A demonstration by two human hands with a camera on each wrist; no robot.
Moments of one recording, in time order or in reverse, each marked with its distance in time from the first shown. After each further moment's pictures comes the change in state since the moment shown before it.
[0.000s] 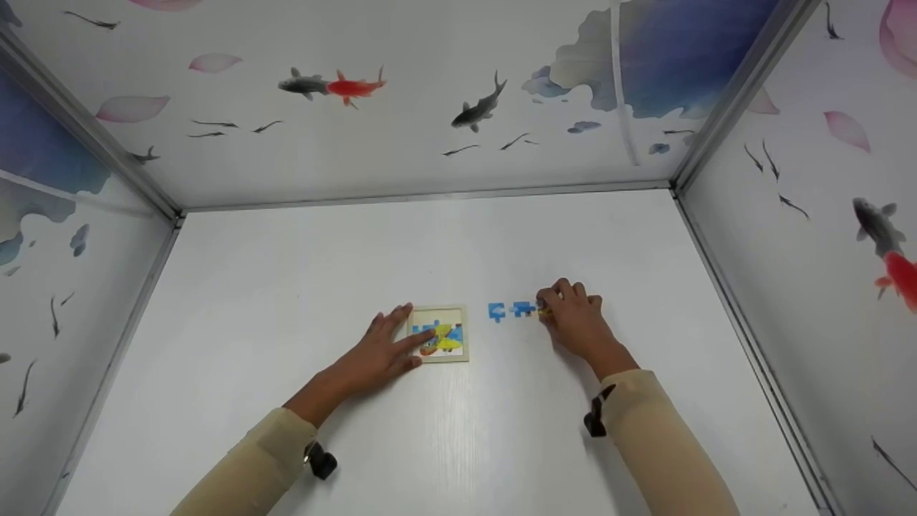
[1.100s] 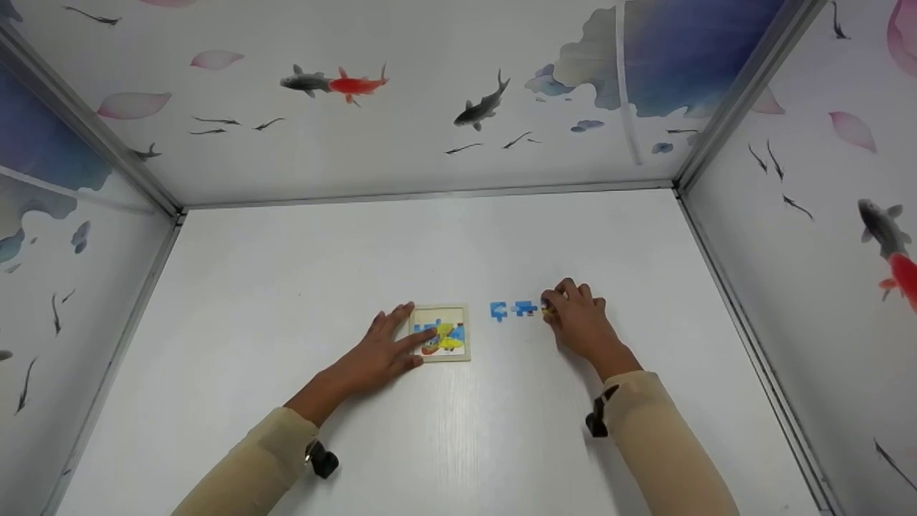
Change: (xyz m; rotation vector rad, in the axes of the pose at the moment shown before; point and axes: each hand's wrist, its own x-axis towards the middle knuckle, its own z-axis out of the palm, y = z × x) left_hand -0.001 -0.004 0.004 -0.034 0.014 0.006; right_hand -0.001 0.005 0.004 0.010 -0.001 0.011
